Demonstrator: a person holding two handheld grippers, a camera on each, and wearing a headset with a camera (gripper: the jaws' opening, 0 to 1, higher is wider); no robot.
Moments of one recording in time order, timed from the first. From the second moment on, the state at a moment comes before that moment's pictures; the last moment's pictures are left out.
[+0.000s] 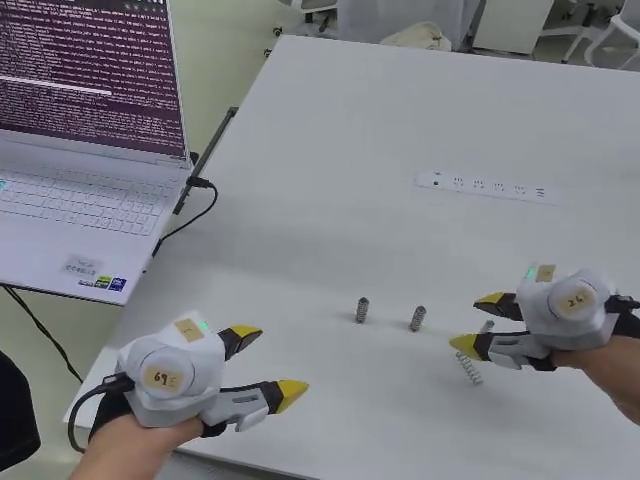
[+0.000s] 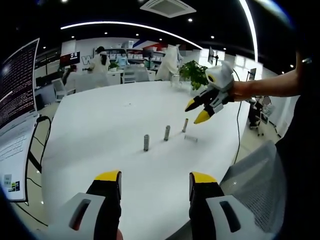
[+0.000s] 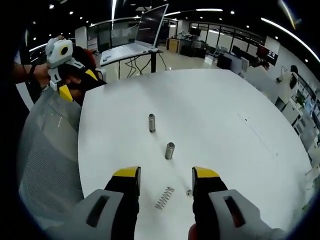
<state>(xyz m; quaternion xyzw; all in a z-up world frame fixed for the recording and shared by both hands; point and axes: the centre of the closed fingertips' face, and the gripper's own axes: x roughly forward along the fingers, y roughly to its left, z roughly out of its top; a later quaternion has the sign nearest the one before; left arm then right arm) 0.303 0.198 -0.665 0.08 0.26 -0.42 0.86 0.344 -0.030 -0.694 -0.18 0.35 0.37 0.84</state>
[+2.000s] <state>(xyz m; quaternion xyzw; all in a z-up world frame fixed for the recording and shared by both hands) 0.298 0.149 -0.670 0.10 0.26 -0.49 0.83 0.246 -0.070 -0.685 -0.04 0.33 0.25 0.91</state>
